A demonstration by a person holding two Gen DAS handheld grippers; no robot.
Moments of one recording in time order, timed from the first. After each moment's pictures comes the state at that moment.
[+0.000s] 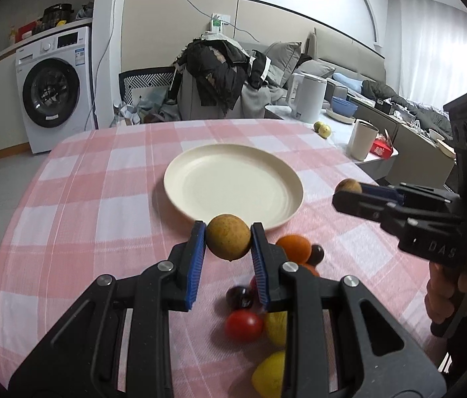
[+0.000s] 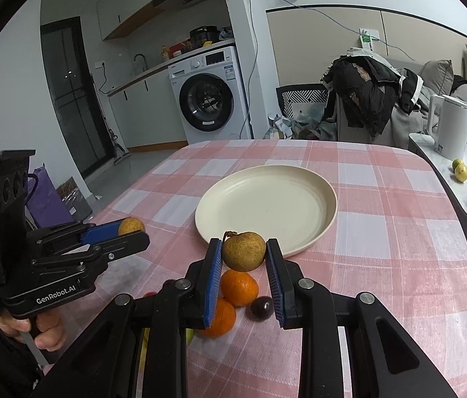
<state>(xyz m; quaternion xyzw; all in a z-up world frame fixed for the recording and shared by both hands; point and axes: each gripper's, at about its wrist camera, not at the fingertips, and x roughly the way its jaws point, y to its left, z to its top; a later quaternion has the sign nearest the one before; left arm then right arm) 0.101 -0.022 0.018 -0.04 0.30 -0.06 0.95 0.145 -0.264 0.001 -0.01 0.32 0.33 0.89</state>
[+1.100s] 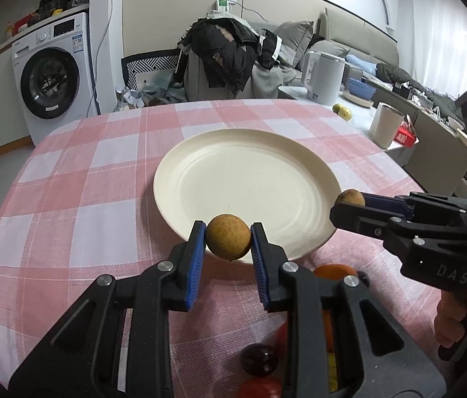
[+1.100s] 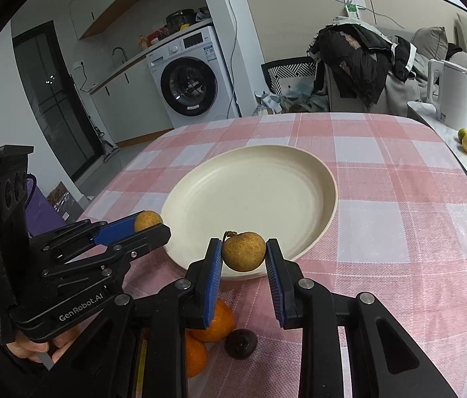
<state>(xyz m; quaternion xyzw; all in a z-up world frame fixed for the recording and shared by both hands) 0.192 -0.025 -0.025 -0.02 0.35 -0.04 0.94 0.202 -0.247 -0.033 0.01 0.38 0.31 0.87</state>
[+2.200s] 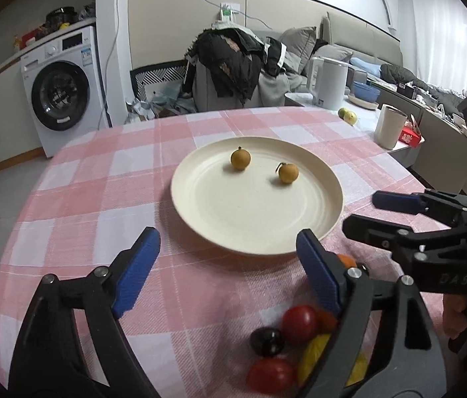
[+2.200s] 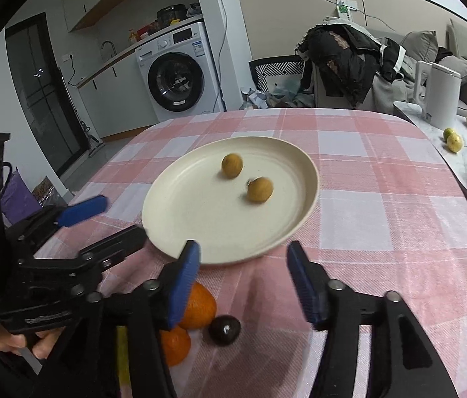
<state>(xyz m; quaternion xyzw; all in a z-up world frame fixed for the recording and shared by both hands) 0.175 -0.024 -0.018 0.00 0.32 -0.02 0.95 0.194 -0.260 -0.036 -0.01 0.38 0.28 0.88</state>
